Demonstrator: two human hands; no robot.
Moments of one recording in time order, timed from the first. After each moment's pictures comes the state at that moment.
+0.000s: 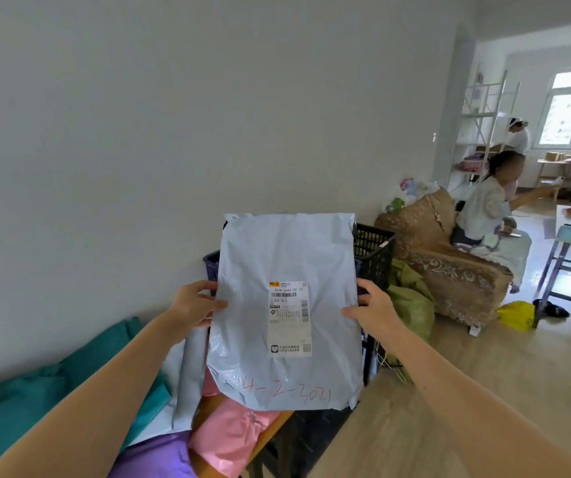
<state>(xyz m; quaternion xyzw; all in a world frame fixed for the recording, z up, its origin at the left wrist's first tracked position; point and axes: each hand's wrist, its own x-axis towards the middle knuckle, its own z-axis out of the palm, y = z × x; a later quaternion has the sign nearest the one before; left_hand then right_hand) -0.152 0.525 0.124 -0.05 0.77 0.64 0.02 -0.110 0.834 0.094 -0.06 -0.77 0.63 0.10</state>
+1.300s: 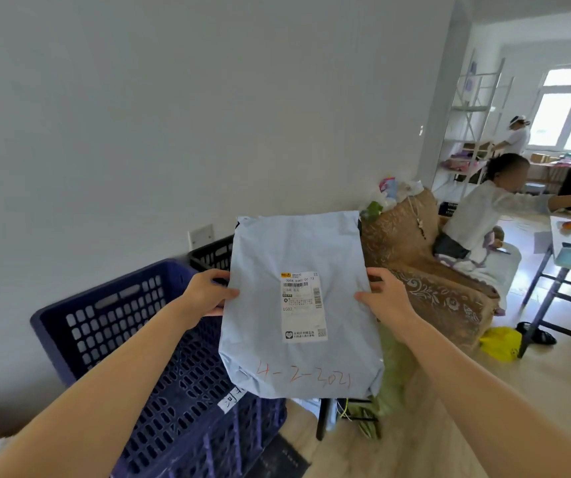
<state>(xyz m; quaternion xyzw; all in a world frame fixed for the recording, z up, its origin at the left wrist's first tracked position) -0.518 0.815 0.100 -0.02 0.77 0.63 0.06 -0.465 1.124 0.088 -0.10 -0.81 0.56 0.14</state>
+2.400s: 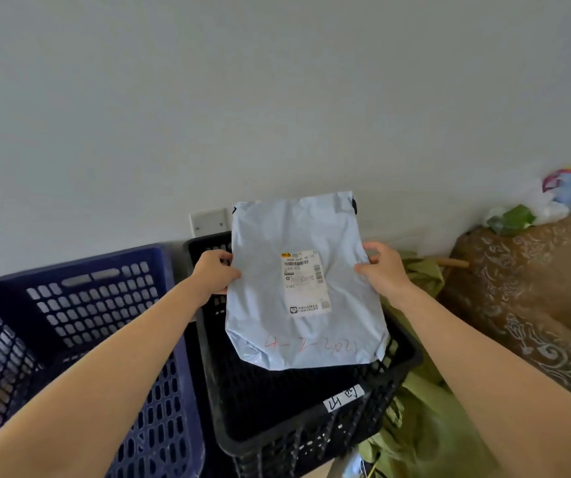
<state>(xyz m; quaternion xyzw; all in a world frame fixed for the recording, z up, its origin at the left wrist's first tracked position) -0.778 0.908 0.051 -0.25 0.79 0.56 -0.06 -0.861 1.191 0.056 0.05 -0.84 0.54 -0.03</state>
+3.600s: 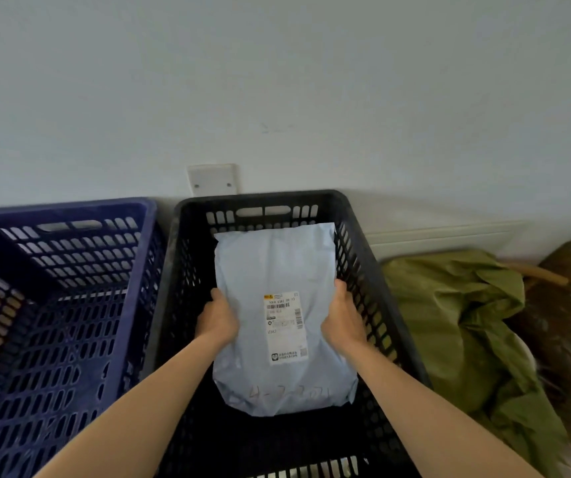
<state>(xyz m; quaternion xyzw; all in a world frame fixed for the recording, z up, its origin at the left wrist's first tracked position) -0.838 0.919 -0.117 -0.45 0.85 0.28 0.06 -0.944 1.106 -0.100 0.16 -0.93 0.29 -0.15</state>
